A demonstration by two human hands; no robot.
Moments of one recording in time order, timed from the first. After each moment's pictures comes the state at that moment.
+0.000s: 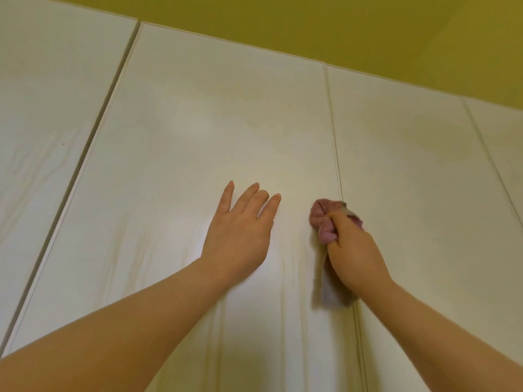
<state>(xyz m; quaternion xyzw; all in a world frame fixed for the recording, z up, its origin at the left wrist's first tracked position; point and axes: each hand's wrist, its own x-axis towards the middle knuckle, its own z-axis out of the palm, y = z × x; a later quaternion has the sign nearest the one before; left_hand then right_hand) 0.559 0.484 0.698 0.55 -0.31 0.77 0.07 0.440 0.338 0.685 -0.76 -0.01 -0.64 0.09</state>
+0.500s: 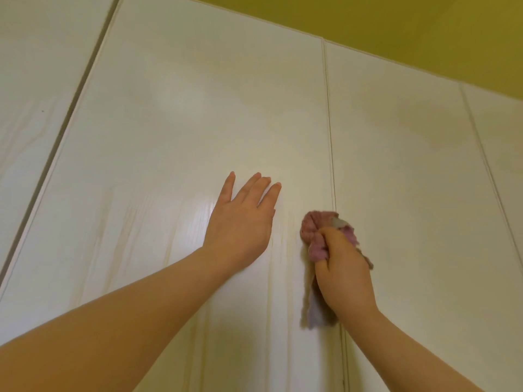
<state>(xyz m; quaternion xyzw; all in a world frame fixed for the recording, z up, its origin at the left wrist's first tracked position) 0.554 0.465 0.683 0.57 -0.32 0.75 0.10 0.449 0.335 0.633 -0.74 0.02 -0.67 0.08</state>
